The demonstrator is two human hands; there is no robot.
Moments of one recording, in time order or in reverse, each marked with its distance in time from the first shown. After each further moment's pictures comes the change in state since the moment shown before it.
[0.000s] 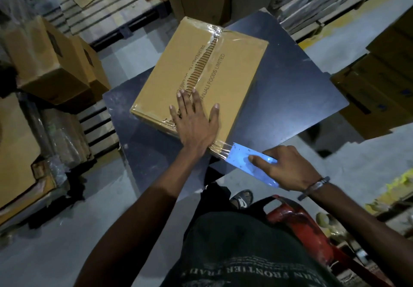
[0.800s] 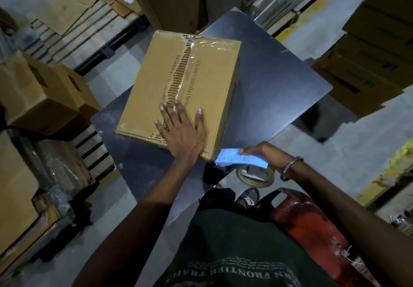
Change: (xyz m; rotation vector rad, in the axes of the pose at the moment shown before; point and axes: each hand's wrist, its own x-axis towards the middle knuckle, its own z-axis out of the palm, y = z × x) left_hand 0.001 0.006 -0.001 0.024 -0.047 -0.036; right_hand 0.054 0.041 0.031 0.748 -0.286 0.306
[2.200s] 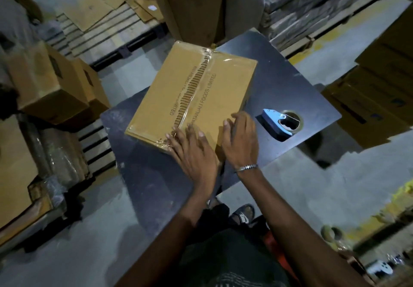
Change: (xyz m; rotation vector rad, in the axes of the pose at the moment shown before) left_hand -0.050 0.021 -0.006 -0.487 0.186 -0.215; right_hand 0.052 -0.073 0.076 -0.399 0.888 -0.756
